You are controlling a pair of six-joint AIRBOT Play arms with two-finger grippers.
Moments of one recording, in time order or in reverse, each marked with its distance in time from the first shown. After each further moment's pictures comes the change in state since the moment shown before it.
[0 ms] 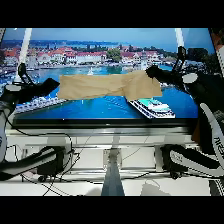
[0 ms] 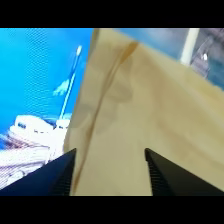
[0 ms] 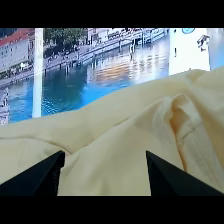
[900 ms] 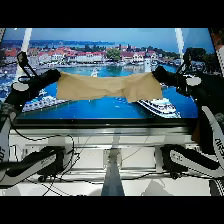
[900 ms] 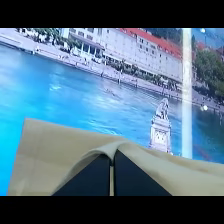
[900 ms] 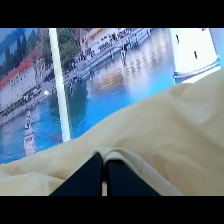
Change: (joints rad) left arm -0.221 0.143 -0.014 -0.179 0.353 0.165; right arm -0.049 0.013 -0.052 0.182 -0.052 0.008
